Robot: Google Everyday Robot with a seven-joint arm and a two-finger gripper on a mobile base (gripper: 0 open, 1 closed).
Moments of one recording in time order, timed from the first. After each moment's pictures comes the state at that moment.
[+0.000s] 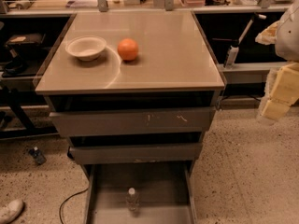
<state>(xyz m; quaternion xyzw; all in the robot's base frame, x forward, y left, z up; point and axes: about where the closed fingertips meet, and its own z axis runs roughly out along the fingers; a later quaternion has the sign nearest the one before) 0.438 -0.217 0.976 -0.60 0.78 -0.03 0.16</state>
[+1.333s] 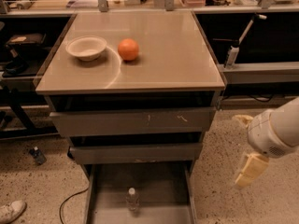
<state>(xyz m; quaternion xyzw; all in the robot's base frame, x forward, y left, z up) 0.416 -0.228 0.761 -0.60 0.77 0.08 0.20</state>
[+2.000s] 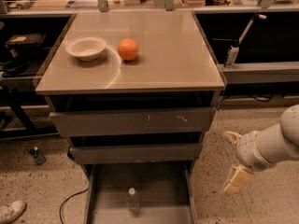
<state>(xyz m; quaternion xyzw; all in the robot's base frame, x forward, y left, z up) 0.432 -0.229 0.663 -0.59 0.77 0.11 0.22</state>
